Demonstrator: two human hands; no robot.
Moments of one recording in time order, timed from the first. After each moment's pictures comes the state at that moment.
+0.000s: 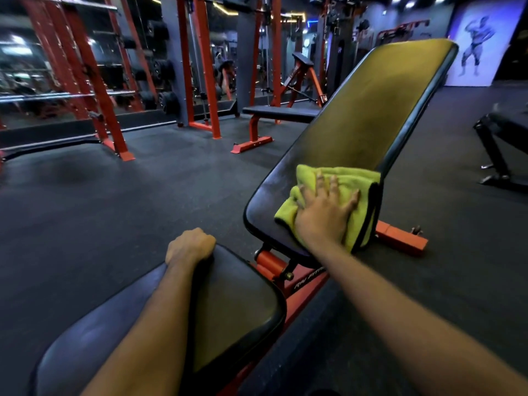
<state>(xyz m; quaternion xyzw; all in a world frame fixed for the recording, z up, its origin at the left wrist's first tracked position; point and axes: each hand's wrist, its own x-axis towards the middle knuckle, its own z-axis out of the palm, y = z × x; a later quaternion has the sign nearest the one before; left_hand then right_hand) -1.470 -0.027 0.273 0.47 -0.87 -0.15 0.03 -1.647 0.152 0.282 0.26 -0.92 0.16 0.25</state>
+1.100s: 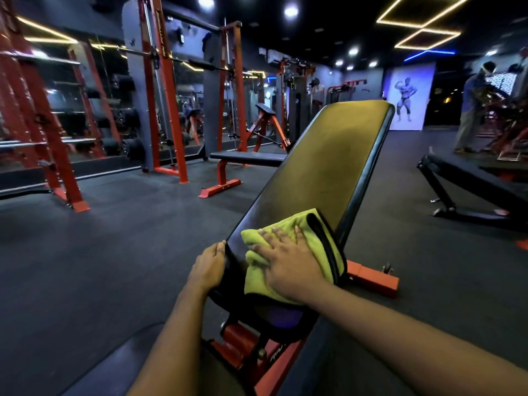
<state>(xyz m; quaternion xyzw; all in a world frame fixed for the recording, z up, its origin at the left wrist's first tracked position) -1.613 -0.029 0.287 0.31 -0.84 -0.38 0.22 -1.695 0.150 0.302 0.47 -0.85 0.05 0.22</state>
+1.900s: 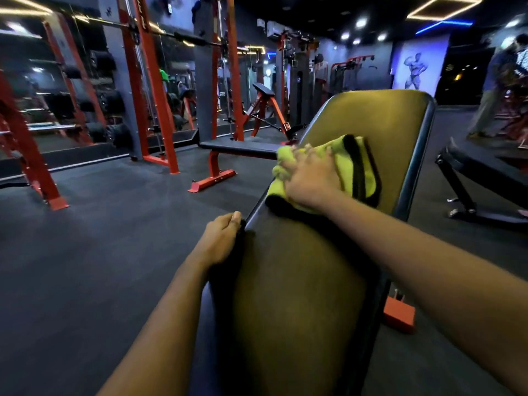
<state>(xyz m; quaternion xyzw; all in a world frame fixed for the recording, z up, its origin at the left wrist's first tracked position) -1.839 -0.080 0.380 0.18 -0.87 -0.40 0.22 -1.990 0.069 0.468 0.35 -0.91 -0.02 0.23</state>
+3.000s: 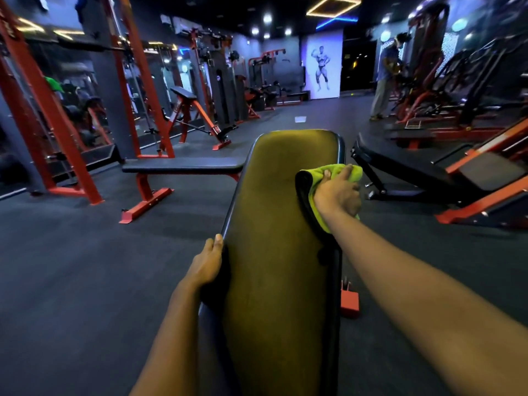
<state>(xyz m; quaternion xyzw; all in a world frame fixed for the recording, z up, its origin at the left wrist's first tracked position) -1.938 -0.063 0.457 0.21 -0.87 -0.44 0.04 -2.073 0.176 0.535 -0.19 -0.88 0.39 0.18</state>
